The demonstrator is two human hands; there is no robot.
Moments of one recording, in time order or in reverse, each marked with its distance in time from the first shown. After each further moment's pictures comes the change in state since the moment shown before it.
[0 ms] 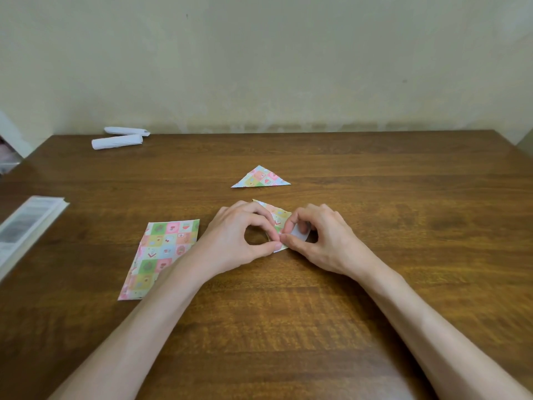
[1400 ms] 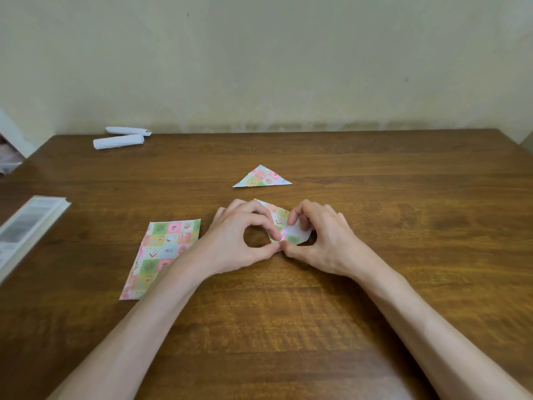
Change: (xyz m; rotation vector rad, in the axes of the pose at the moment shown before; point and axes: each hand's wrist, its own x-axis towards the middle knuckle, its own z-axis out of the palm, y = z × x) left_hand -0.003 -0.001 -0.001 -0.016 -0.005 -0.017; right_hand 0.000 -0.005 0.002 -0.009 -0.003 0.055
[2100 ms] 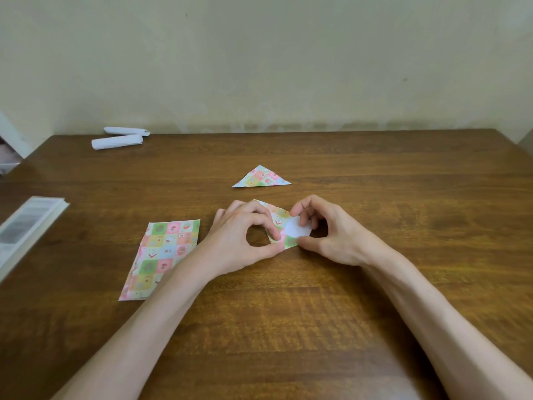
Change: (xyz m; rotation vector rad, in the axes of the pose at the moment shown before) left_hand 0.002 0.005 0.003 -0.001 -0.013 -0.072; right_hand 0.008 0.018 -0.013 0.313 -0.102 -0.009
